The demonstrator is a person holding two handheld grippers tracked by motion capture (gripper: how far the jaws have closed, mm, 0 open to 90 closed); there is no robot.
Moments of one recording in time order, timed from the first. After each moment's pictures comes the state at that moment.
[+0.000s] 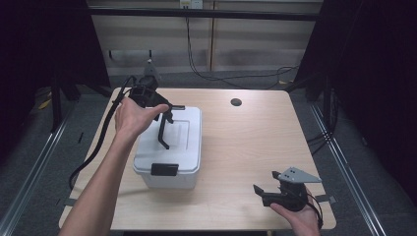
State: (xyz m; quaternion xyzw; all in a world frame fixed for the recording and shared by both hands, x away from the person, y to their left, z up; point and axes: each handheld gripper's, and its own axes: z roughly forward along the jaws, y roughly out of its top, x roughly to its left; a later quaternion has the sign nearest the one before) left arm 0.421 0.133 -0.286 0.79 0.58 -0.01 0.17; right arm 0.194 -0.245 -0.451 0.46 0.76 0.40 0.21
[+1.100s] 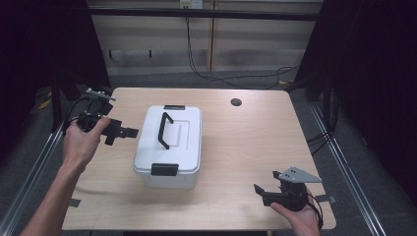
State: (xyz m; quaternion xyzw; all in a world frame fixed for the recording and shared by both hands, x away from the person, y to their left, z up) left arm 0.358 0.251 -0.313 0.83 0.43 0.05 0.34; right arm 0.194 -0.246 -0.451 0.47 0.76 0.40 0.22
